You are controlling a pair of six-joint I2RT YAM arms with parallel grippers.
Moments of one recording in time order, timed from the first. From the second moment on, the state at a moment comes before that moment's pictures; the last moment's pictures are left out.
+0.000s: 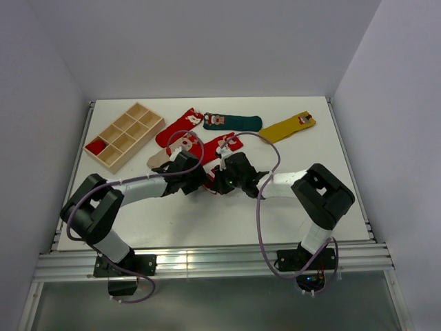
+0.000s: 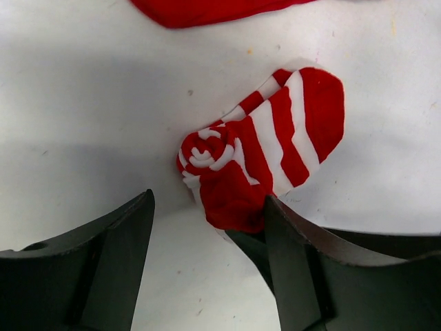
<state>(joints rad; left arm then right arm) -0.68 1.62 0.83 -0.07 -0.10 -1.10 0.74 1.71 0.76 0.29 -0.17 0.32</state>
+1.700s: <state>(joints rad) -0.68 1.71 0.83 0.06 -0.03 -1.17 0.49 1.77 0.67 0.44 -0.68 0.75</state>
